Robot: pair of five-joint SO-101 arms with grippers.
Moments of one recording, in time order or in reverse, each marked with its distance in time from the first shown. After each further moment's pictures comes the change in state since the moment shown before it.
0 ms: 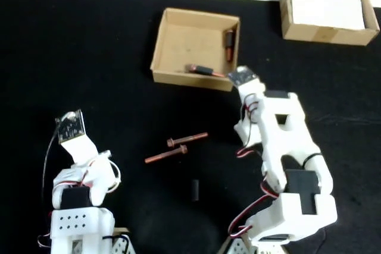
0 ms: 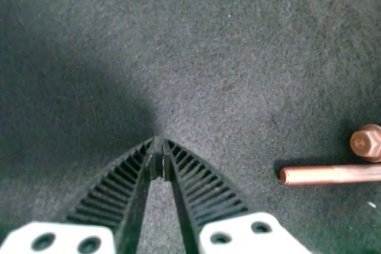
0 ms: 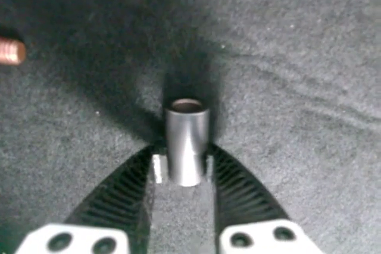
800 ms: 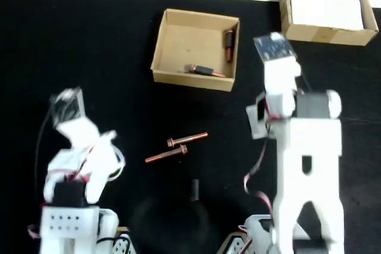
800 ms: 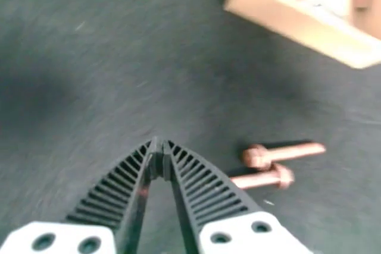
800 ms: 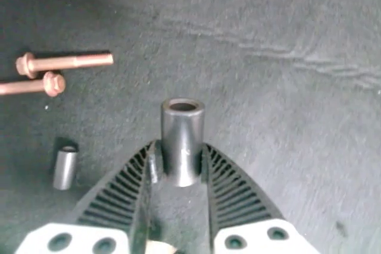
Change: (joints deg) left arm 10.0 7.1 -25.0 7.3 4.0; right arm -1.2 -34.9 -14.5 34.8 -16.5
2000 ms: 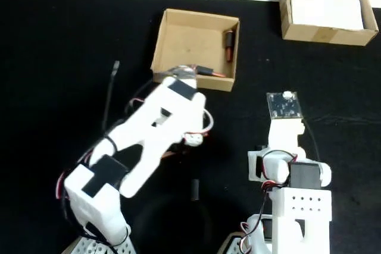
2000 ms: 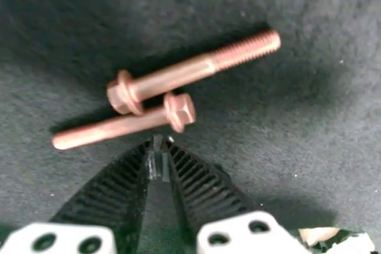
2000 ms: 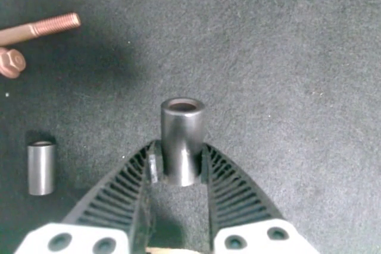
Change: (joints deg) left arm 29.8 89.1 -58.1 19.4 13.8; right arm 3.6 -30.2 40.5 -12.7 -5.8
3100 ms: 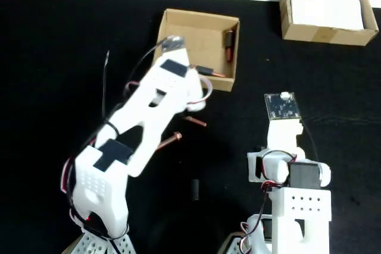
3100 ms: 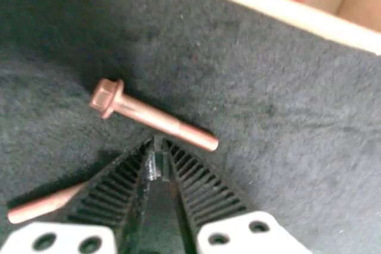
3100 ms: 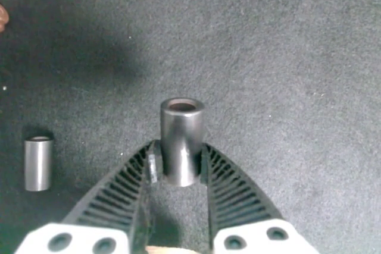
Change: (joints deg) left arm -6.8 10.0 -20.4 -6.7 6.9; right arm 0.0 0.0 0.5 0.0 1.4
